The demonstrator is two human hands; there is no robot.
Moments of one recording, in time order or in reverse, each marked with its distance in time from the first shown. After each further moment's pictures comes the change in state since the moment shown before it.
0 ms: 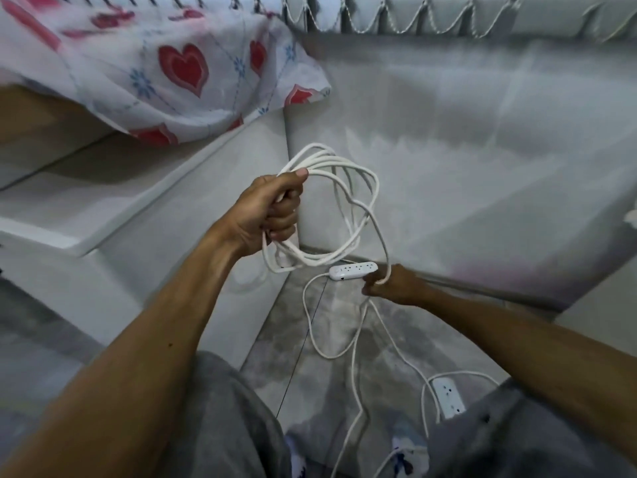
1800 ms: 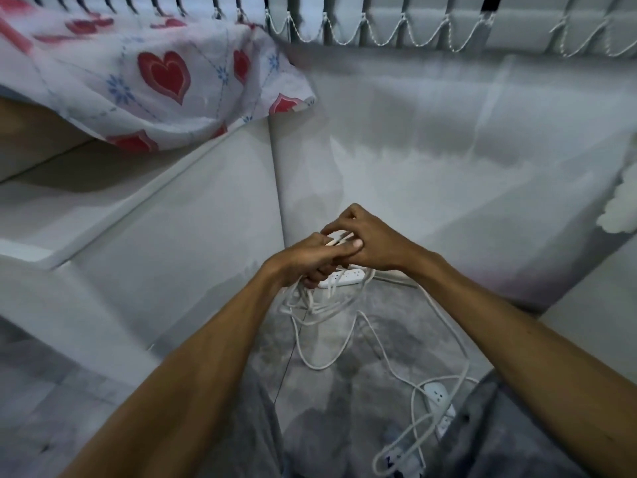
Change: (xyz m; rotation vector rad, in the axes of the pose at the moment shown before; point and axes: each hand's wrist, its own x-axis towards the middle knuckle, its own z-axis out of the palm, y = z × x) left_hand 0.042 -0.081 0.035 0.468 -0.205 -0.292; right_hand 0.004 -0.093 -0.079 -0.071 0.144 -0.404
